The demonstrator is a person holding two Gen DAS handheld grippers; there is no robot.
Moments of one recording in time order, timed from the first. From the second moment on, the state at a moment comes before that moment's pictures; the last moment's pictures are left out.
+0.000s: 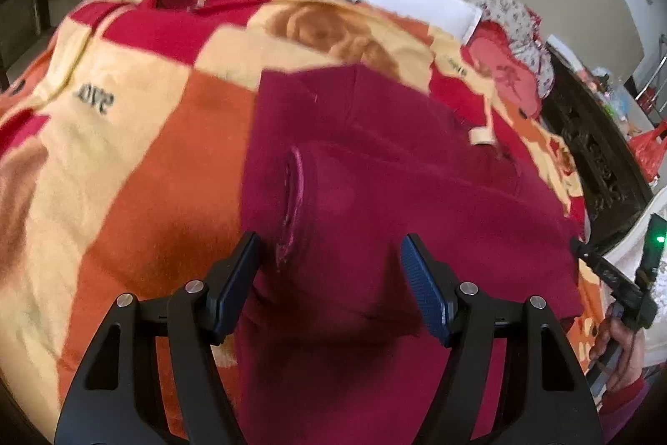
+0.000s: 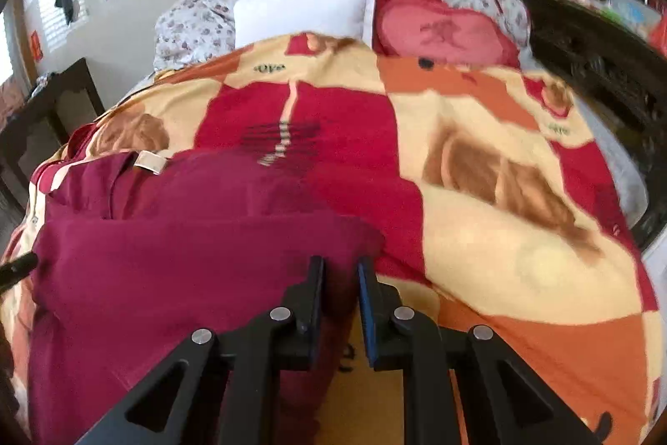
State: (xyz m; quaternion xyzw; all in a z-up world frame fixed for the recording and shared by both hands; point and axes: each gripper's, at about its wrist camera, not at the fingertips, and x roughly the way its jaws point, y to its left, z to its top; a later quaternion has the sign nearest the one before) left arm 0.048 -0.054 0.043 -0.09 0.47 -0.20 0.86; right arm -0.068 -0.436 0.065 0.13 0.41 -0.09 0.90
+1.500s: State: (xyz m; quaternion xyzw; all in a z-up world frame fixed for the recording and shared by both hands) left arm -0.029 -0.029 0.067 -0.01 0.43 -0.17 0.89; right arm -0.175 -0.348 0.068 0.16 0.45 -0.04 0.88
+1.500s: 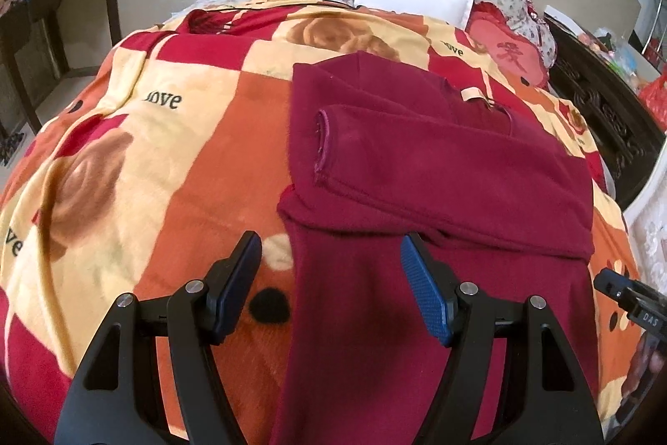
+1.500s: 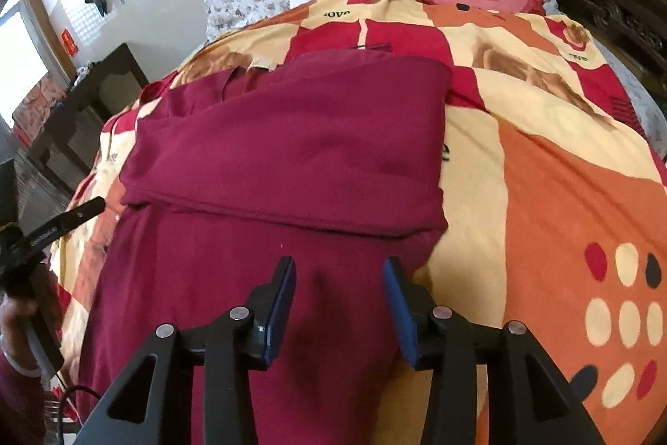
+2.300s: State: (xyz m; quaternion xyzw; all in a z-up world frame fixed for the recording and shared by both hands) left arm -0.027 -0.007 0.048 -0.07 0.47 -0.16 0.87; right arm -0.140 -0.393 0.057 0.22 0.43 -0.10 0.87
